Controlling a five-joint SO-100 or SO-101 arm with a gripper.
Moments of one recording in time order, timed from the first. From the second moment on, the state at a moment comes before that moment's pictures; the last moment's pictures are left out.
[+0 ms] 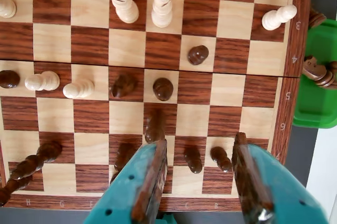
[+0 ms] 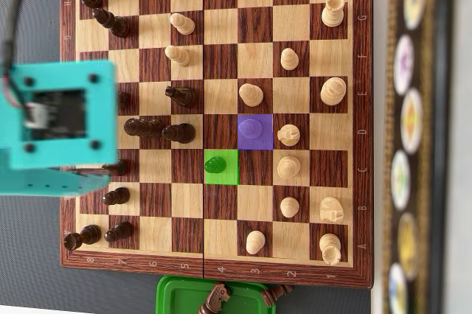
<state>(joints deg) 5.2 130.3 110.2 82.0 80.8</state>
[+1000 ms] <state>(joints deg) 6.2 83.5 83.7 82.0 80.8</state>
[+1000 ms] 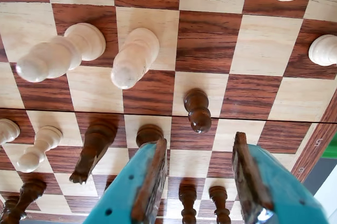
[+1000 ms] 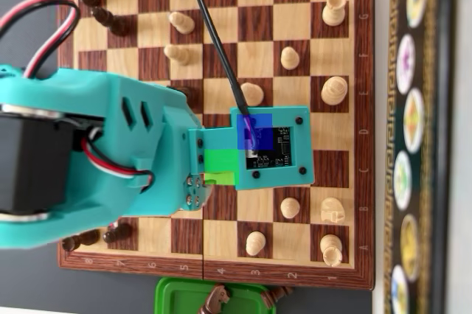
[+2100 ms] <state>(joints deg) 8.6 76.5 85.1 81.9 80.8</state>
